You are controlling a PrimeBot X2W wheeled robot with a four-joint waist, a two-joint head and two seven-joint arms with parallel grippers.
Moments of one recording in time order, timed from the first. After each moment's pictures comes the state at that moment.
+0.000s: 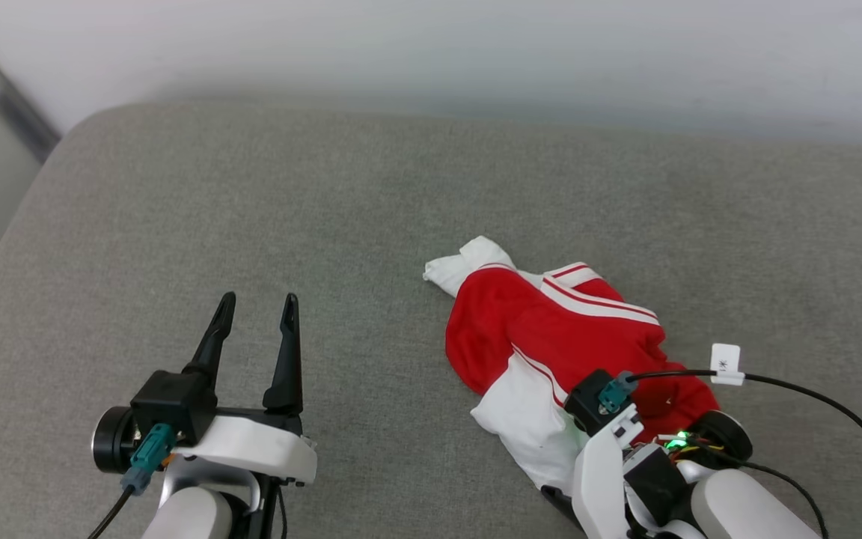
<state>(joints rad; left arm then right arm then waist) -0.14 0.27 -0.31 0.06 -0.41 0.16 -0.25 -0.26 -0.29 0.57 0.13 0.42 0.13 0.79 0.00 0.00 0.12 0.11</state>
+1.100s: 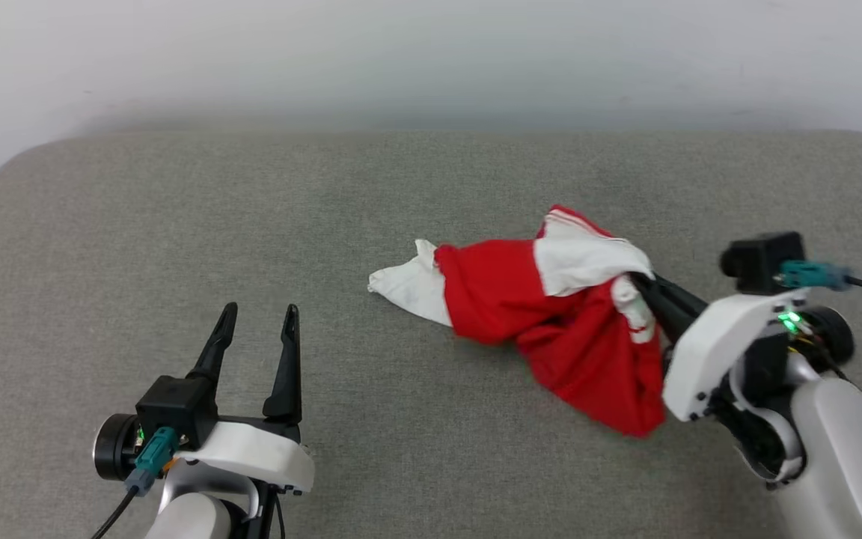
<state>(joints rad) -0.15 0.27 -0.31 0.10 -0.40 0.15 -0.25 -0.39 -0.21 0.27 0.16 0.43 0.13 0.38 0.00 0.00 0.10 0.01</state>
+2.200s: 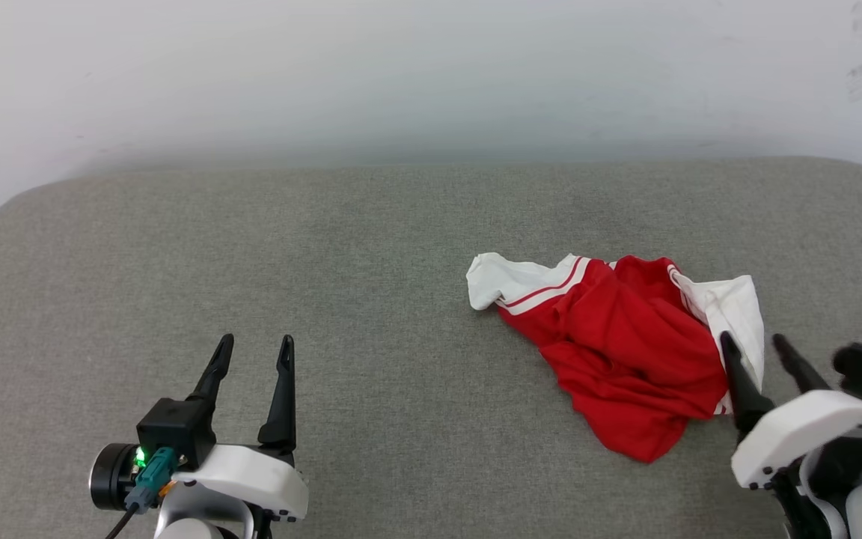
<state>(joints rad) -0.10 0.29 -0.33 0.10 -0.42 0.17 -0.22 -0.12 -0.10 -0.11 0.17 0.27 0.13 0.11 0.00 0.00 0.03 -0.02</state>
